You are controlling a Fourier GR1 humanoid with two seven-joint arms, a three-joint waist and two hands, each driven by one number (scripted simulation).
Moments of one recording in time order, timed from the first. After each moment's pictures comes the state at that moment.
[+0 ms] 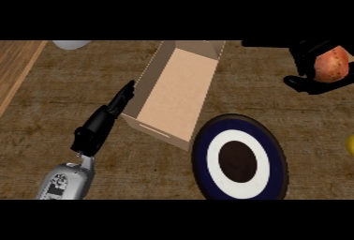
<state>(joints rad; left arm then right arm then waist) -0.21 0.13 -0.15 -1.55 -0.08 -0.14 0.10 -0.87 -0.78 0.33 -1.21 0.05 0.37 -0.86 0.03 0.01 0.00</state>
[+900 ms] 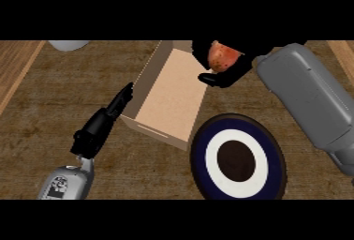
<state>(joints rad) -0.19 0.12 -0.13 -1.55 -0.11 -0.15 0.08 -1.12 -0.38 0.40 -0.92 0.30 0.27 -0.77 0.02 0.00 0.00</state>
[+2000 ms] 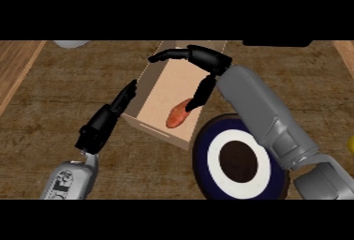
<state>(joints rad) -0.23 0.10 -0.12 -1.50 -0.12 -0.16 0.06 -1.19 -0.10 0.27 -0.38 0.32 0.34 -0.82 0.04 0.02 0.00</state>
